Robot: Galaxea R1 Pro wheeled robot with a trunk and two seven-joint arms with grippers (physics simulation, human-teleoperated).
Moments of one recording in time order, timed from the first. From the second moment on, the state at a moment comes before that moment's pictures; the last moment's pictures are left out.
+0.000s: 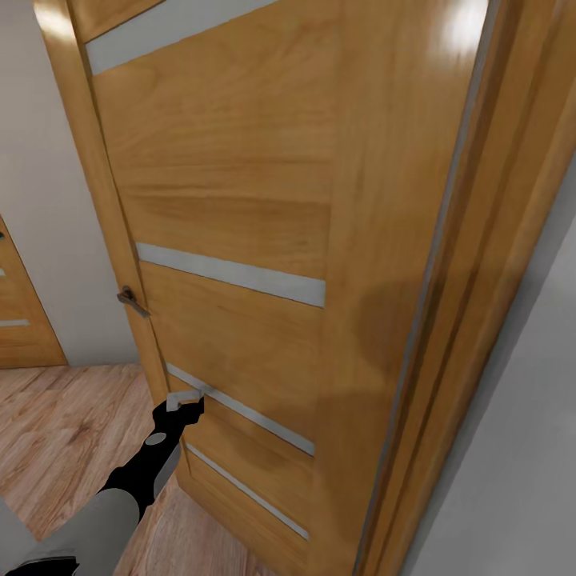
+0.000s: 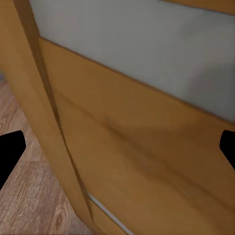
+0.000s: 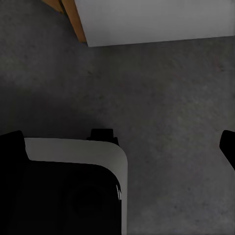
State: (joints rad) left arm -0.70 0.03 0.06 -0.46 0.01 -0.12 0.12; right arm -0.03 -0.06 0.01 -0.25 0.00 -0.15 0.00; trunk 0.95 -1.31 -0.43
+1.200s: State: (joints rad) left arm -0.70 0.03 0.06 -0.46 0.01 -0.12 0.12; right arm -0.03 -0.06 0.01 -0.25 0.00 -0.15 0.00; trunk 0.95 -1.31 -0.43
